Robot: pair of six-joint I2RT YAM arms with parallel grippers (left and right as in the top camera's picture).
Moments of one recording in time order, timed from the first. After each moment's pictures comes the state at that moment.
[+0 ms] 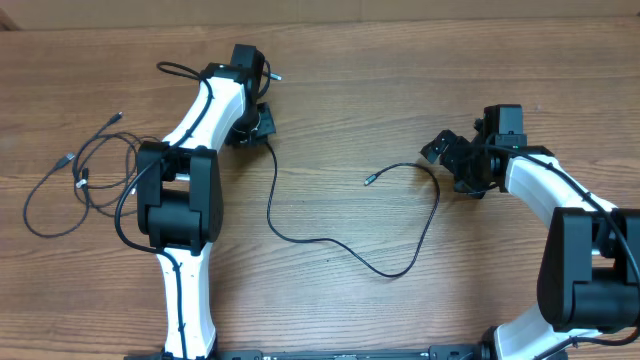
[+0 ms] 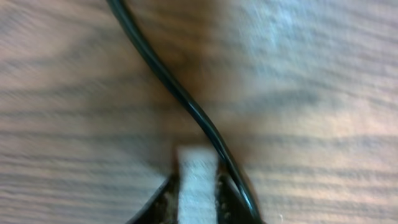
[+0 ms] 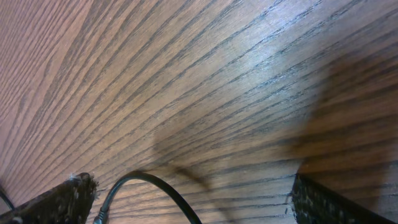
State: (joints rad) left arm -0.17 2.32 1.84 -1.01 -0.01 -0.44; right arm -0.03 1.79 0.99 -0.38 -0.30 0.59
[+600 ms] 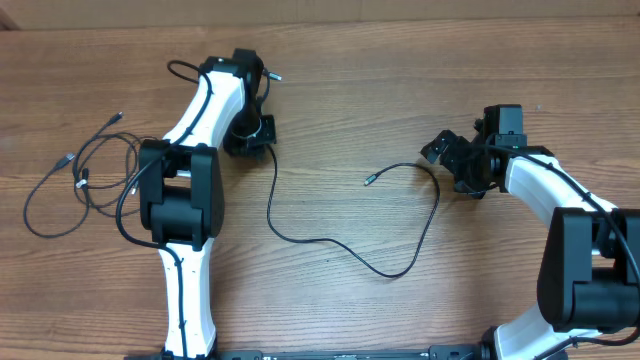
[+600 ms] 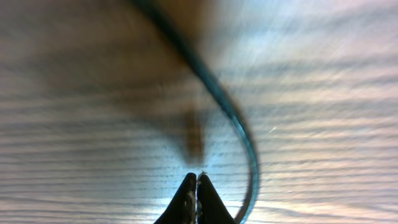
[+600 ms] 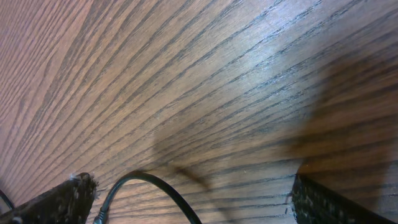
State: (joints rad) left arm -0.16 2.36 1.95 -1.23 0.09 -0.31; right arm -0.03 1.79 0.99 -0.38 -0.30 0.59
